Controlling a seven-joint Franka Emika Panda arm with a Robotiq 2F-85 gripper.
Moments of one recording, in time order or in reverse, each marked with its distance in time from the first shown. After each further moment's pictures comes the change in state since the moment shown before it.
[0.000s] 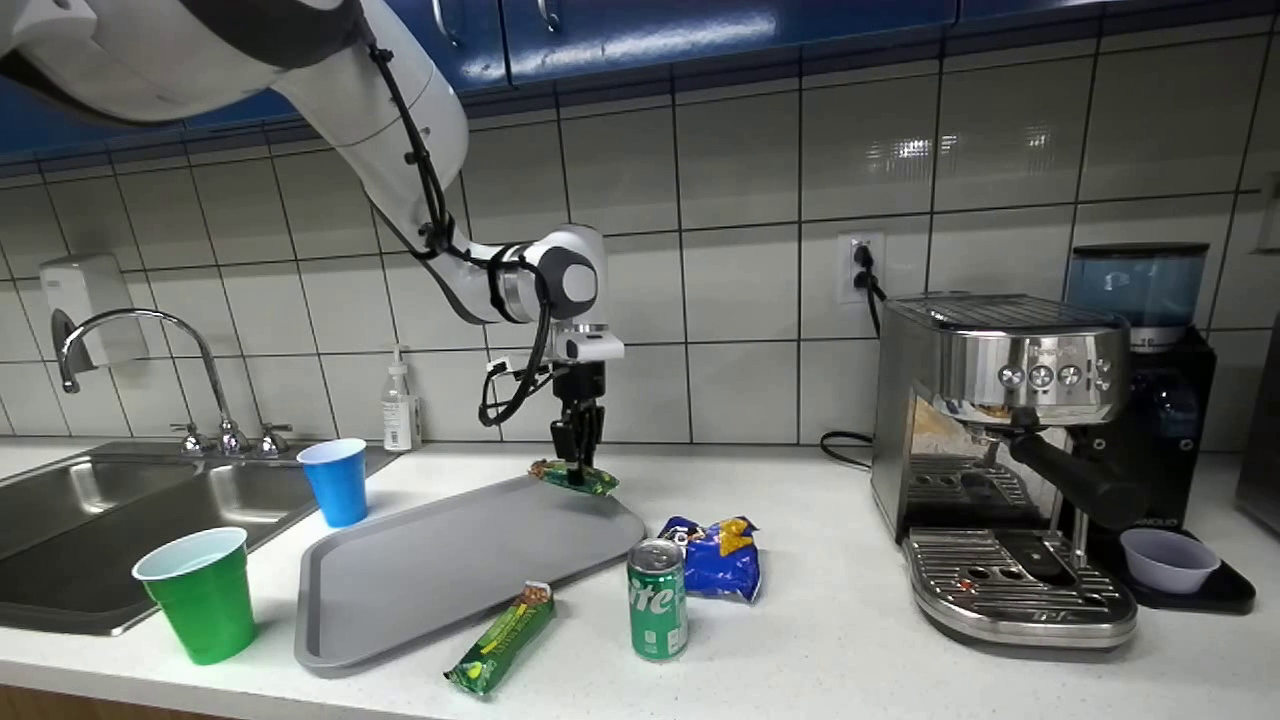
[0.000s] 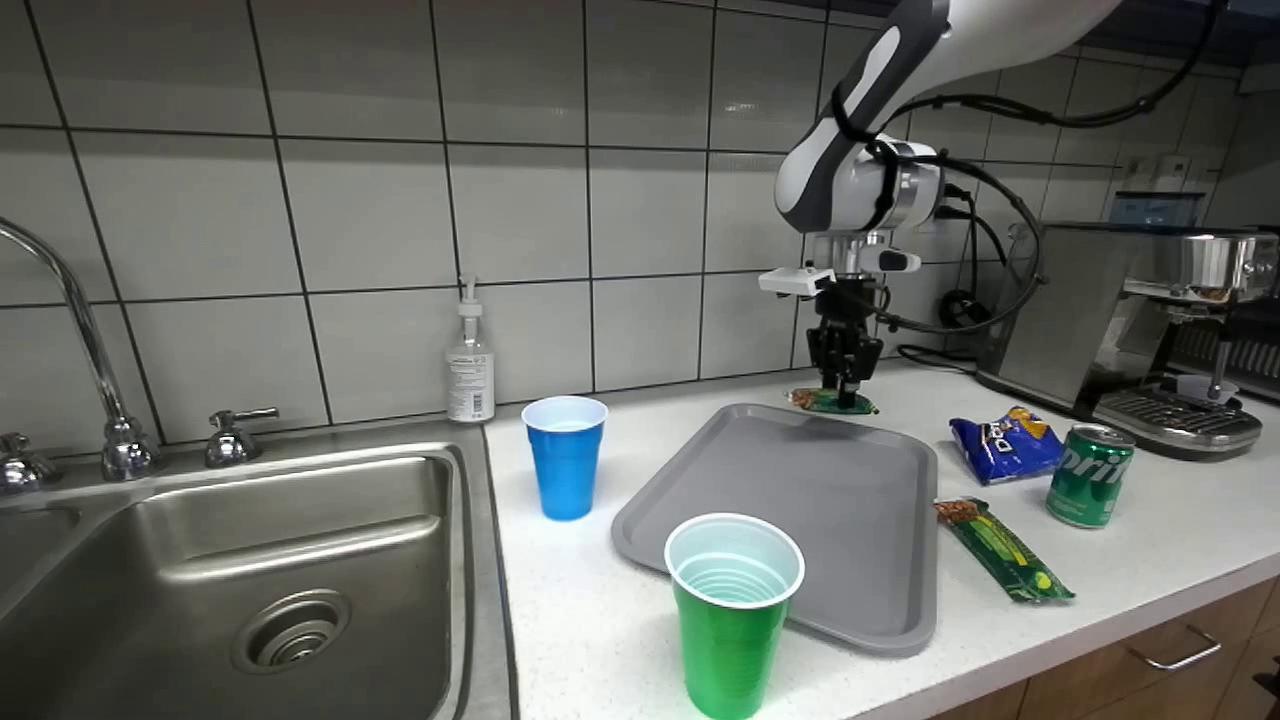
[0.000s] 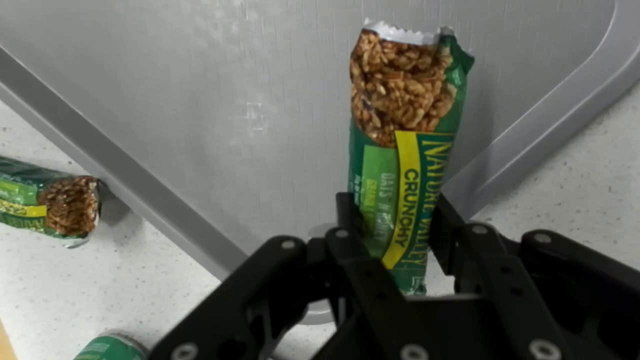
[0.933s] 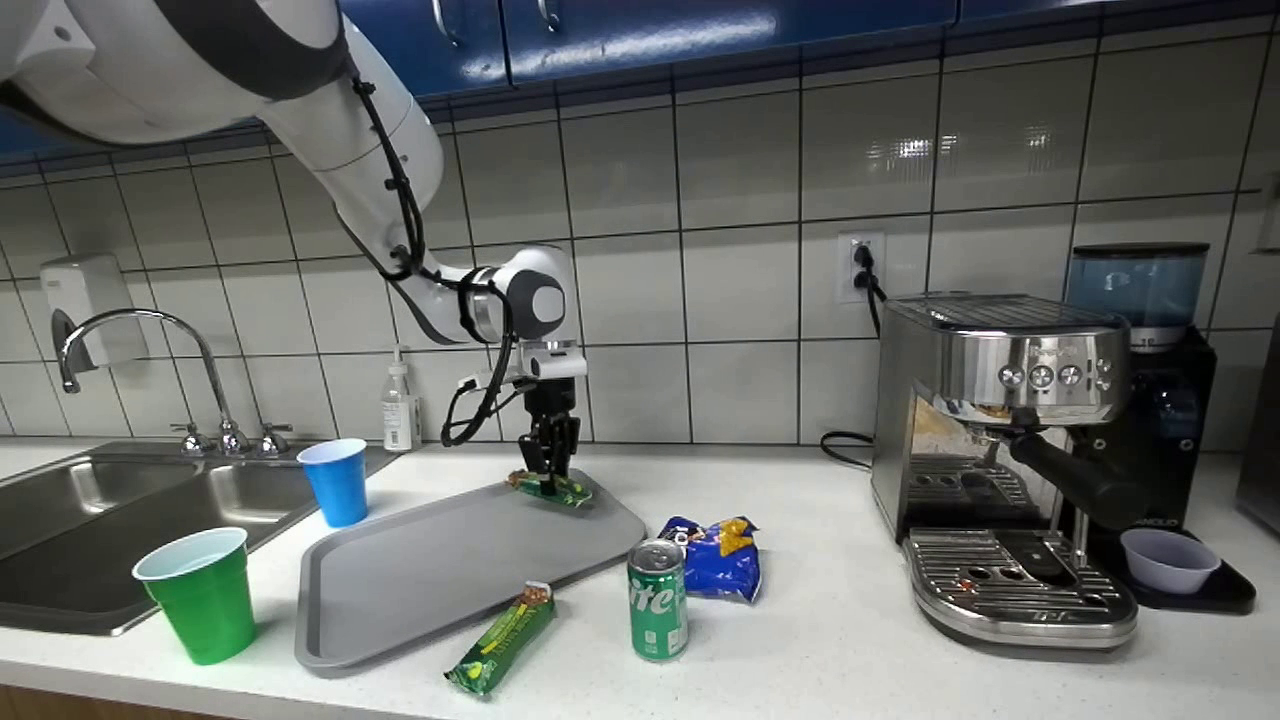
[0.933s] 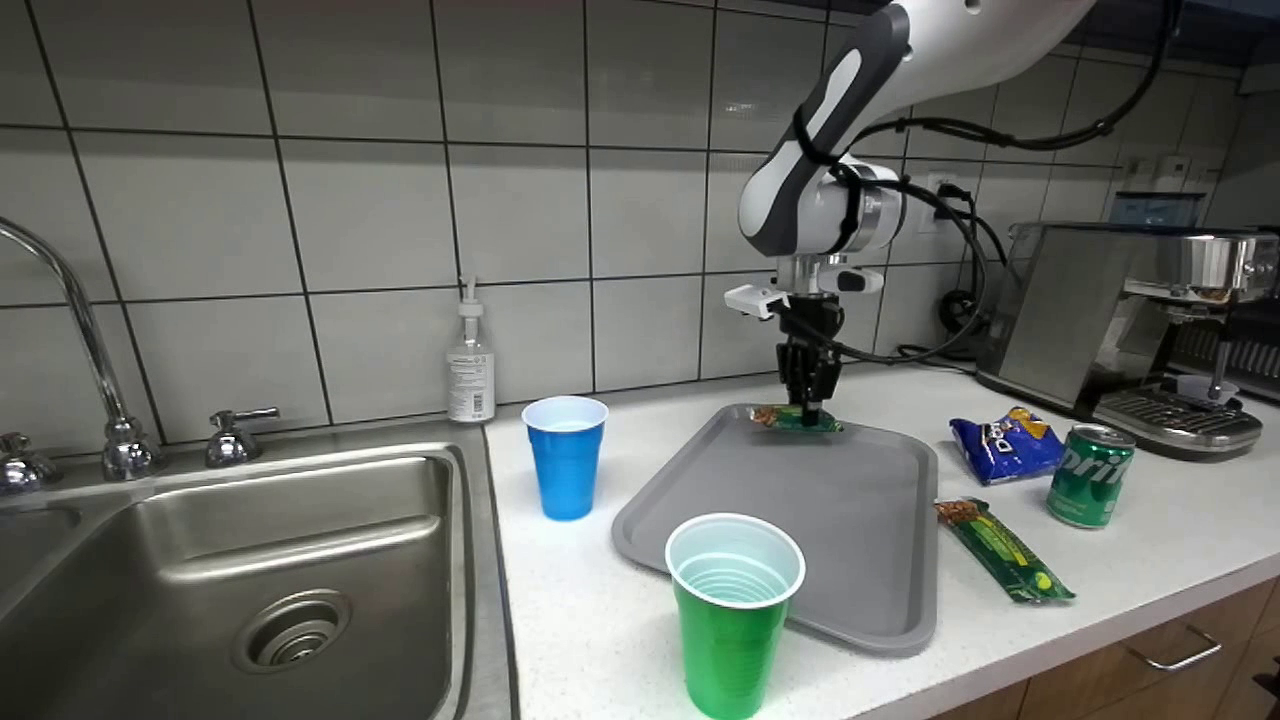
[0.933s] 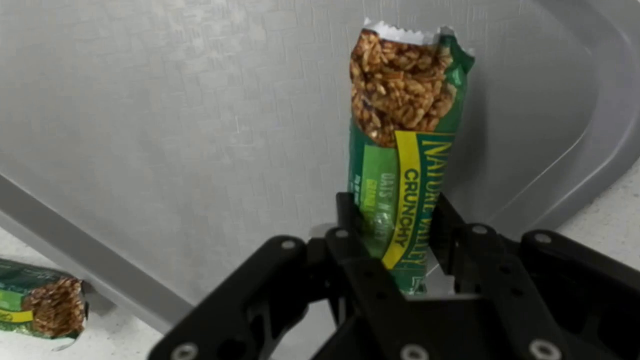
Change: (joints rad) arm 0.066 0.042 0.011 0.001 -0.001 0.068 0.143
